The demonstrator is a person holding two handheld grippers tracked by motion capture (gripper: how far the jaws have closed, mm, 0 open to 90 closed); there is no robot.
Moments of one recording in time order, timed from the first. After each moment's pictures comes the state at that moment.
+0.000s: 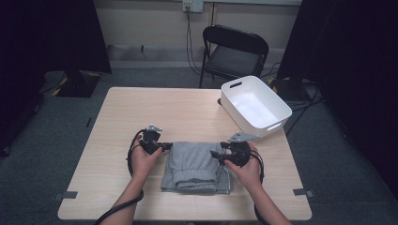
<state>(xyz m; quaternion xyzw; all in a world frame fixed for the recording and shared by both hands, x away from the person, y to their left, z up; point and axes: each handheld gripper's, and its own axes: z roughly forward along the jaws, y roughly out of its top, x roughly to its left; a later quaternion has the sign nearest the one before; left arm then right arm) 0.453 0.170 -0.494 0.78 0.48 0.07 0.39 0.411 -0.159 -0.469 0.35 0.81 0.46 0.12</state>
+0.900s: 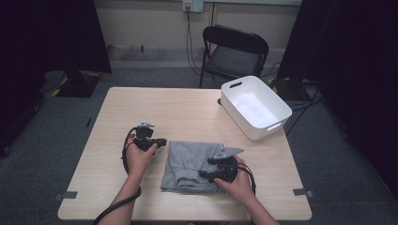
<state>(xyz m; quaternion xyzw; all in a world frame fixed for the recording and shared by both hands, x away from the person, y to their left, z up) 0.453 0.188 -0.482 0.76 0.51 0.07 0.41 0.381 -0.129 -0.497 0.29 0.85 0.44 0.07</state>
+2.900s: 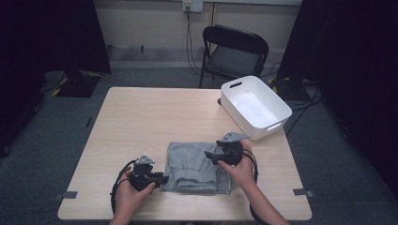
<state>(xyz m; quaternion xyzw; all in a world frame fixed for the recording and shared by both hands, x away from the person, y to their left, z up) 0.336 0.179 -0.494 0.80 0.46 0.03 0.38 0.420 -0.143 -0.471 0.34 0.82 0.43 0.16</state>
